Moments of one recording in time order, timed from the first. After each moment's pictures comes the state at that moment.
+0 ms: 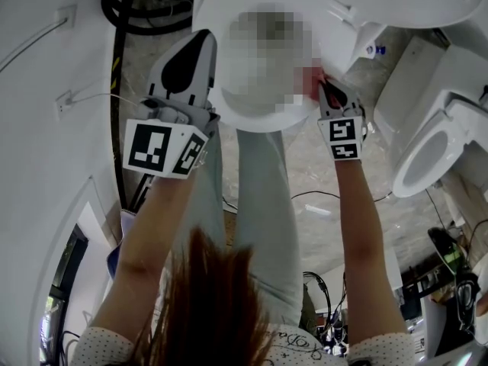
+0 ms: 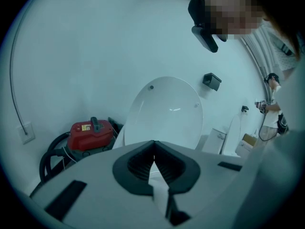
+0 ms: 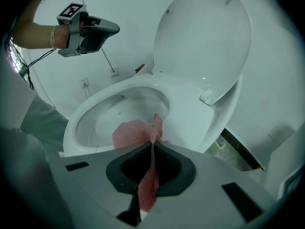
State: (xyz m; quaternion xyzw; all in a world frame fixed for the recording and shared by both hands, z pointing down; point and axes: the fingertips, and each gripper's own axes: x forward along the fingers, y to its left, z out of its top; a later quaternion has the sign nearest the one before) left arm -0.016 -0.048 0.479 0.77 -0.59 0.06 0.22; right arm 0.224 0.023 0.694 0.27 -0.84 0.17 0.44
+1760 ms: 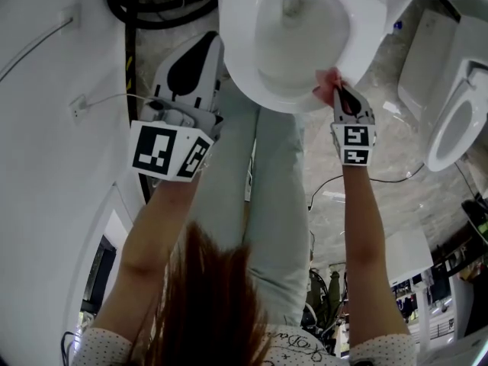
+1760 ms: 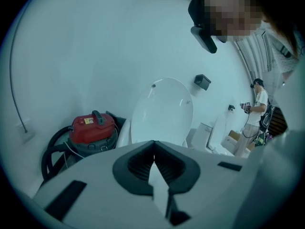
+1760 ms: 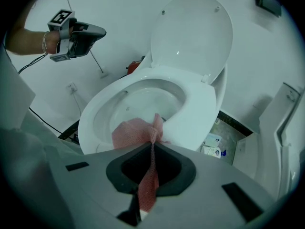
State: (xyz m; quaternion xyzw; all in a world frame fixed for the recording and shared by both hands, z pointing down) left arm -0.070 0.010 0.488 0.81 -0.53 0.08 0.25; right arm 0.197 0.120 0.696 0.37 -0.79 0.23 0.44
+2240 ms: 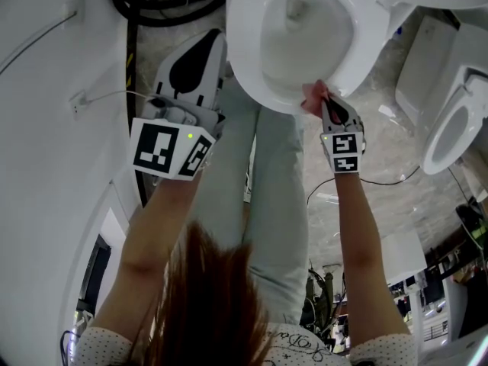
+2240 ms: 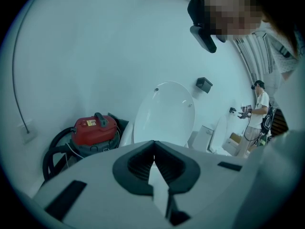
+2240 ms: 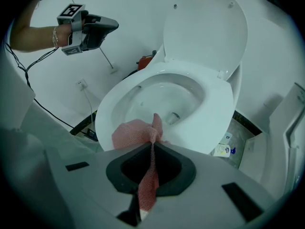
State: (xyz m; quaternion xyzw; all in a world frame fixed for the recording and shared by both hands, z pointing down) left arm -0.084 0.010 0.483 0.80 -0.54 0.06 0.24; right arm 0.166 0.157 0.699 0.32 -0.79 0.25 0.45
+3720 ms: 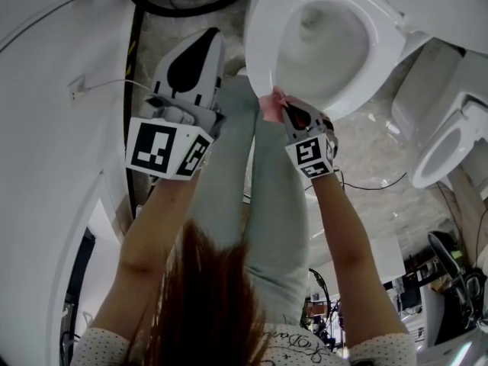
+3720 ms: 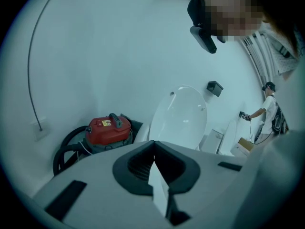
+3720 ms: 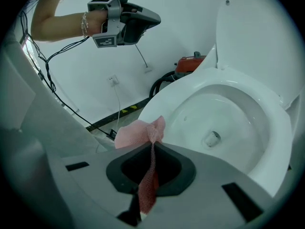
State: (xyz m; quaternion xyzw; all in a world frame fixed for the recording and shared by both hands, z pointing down) left arm -0.137 0.008 0.492 0.77 -0.58 0.05 0.26; right arm 0.036 0.190 0.699 0.15 -0.86 0.22 0.44
